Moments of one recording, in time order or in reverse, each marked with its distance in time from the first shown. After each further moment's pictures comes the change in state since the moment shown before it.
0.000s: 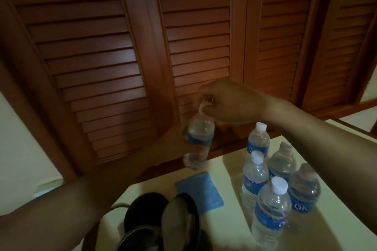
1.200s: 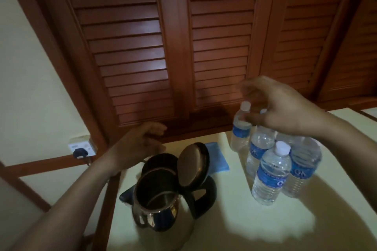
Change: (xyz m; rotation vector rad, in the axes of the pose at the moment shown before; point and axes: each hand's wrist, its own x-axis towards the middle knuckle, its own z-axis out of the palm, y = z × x) left_hand -0.172 -0.015 -0.034 0.000 0.165 -0.286; right_hand -0.104 0.002 0.024 0.135 0.119 0.144
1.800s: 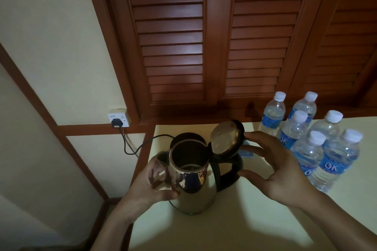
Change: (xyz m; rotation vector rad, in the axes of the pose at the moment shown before) left_hand -0.142 -0.082 0.065 -0.447 0.156 -0.169; right_hand -0.102 -0.026 0.134 0.580 0.123 -0.337
